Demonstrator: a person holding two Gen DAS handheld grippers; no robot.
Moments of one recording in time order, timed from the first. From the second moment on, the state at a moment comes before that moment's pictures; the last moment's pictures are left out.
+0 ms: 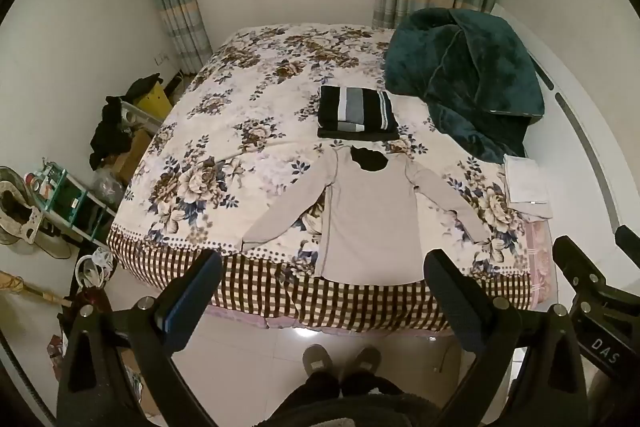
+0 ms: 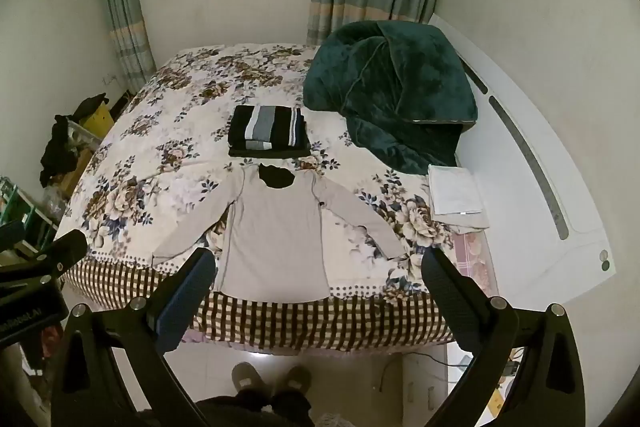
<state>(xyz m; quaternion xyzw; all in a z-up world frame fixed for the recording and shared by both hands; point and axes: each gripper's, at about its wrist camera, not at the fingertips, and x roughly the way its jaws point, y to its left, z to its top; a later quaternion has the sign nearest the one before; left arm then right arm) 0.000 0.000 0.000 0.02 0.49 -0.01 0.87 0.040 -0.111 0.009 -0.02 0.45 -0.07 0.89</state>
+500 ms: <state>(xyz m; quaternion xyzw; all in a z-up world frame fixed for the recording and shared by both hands) 0.000 -0.002 0.005 0.02 0.48 -0.01 0.88 0.040 -0.111 0.009 -0.02 0.44 -0.07 0.89</state>
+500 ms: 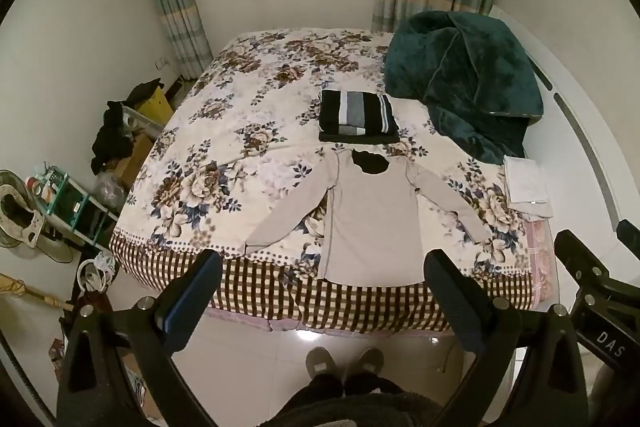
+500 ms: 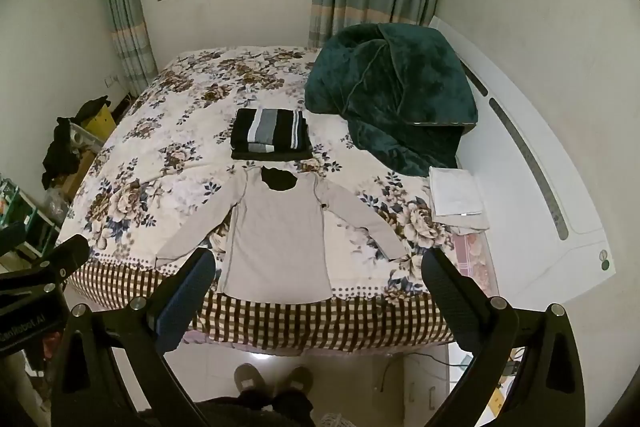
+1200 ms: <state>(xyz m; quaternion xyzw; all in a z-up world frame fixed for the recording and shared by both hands) 0.017 -0.004 0.023 0.02 0.47 0.00 0.88 0.037 -0.108 0.014 -0.02 0.44 -0.07 0.89</state>
